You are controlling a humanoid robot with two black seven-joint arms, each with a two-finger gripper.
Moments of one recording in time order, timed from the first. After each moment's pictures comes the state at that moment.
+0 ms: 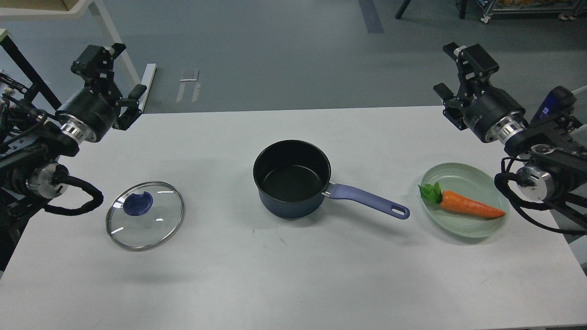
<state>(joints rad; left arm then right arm) -0.77 0.67 -0.41 -0.97 0.07 -0.15 -0.49 0.90 -0.70 0.19 1.19 -0.13 -0.11 0.49</state>
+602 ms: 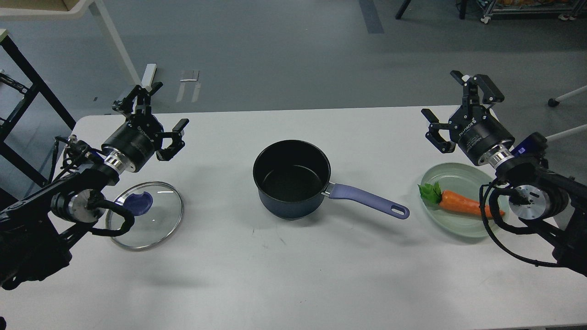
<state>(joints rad) -0.63 0.50 -0.59 -0.89 0.06 -0.36 -0.39 0.72 -0.59 0.38 0.97 0.04 0.31 0.49</state>
